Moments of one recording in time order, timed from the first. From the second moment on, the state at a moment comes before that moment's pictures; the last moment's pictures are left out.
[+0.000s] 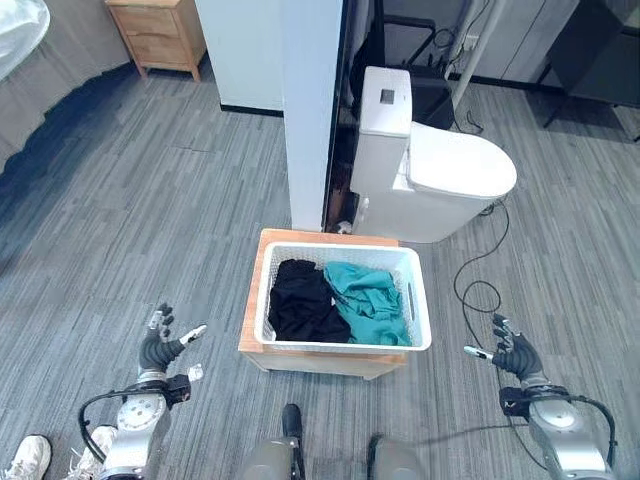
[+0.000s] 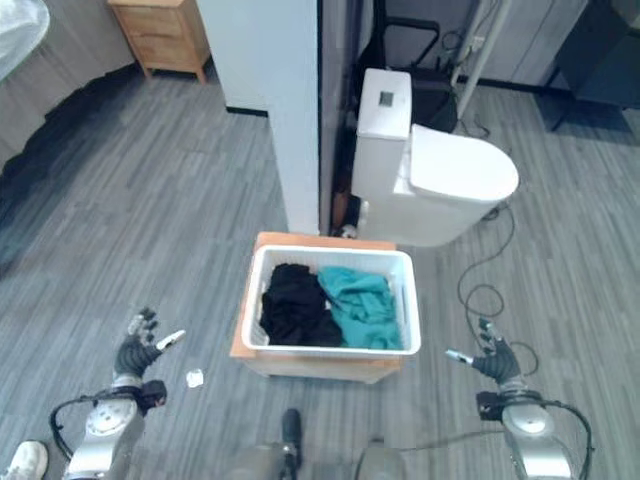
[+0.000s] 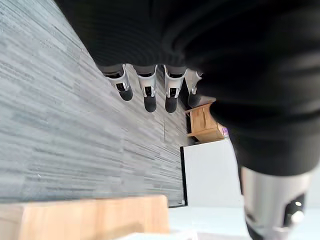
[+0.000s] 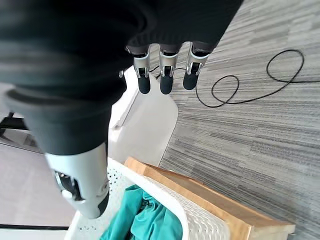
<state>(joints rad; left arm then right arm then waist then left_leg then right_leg) 0.12 0.42 0.08 0.30 -0.30 -0.15 0.14 0.11 -0.53 -0.06 0.31 0.16 -0.03 -0.04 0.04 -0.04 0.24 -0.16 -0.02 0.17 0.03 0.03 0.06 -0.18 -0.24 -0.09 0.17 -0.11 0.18</state>
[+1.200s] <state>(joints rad) -0.62 0.92 -0.24 0.28 -0.15 0.22 -0.03 -0.41 -0.57 0.06 0.41 0.05 0.18 -0.09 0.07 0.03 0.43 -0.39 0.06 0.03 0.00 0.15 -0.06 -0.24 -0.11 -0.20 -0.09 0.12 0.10</state>
